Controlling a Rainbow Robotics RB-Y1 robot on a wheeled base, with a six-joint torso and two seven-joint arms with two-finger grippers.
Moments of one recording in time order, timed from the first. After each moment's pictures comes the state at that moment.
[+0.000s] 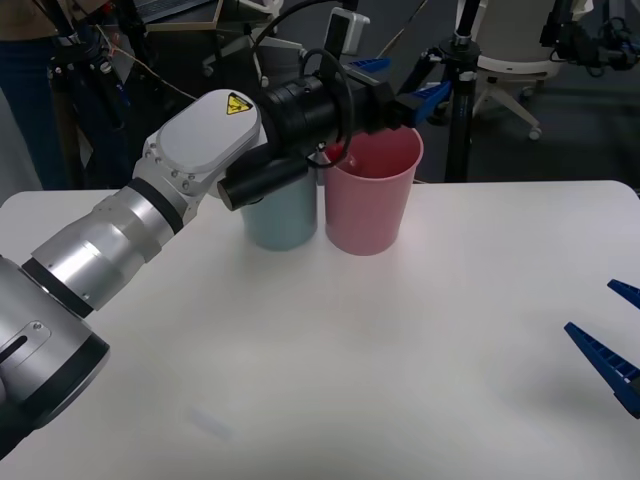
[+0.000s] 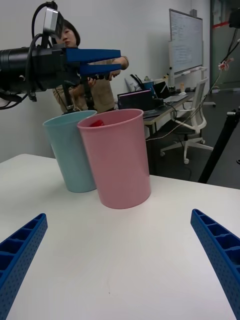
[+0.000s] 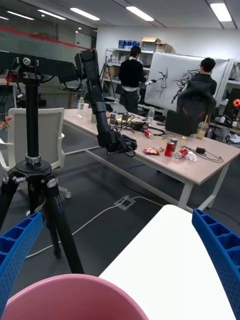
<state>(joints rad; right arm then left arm) 0.35 -0.40 -0.52 -1.66 0.96 -1.22 0.00 -1.02 0.35 -0.60 -1.08 -1.14 -0.33 0.47</state>
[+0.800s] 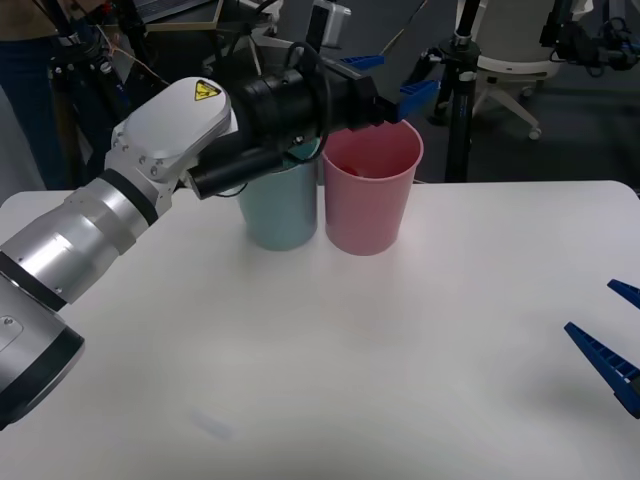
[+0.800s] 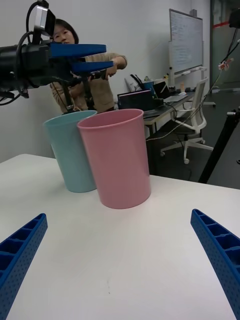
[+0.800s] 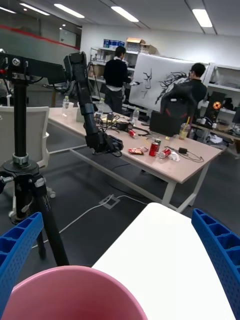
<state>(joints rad) 0.35 -0.40 -0.52 -1.66 0.96 -1.22 0.00 -1.01 0.43 -0.60 -1.11 -0.98 -0.44 0.41</state>
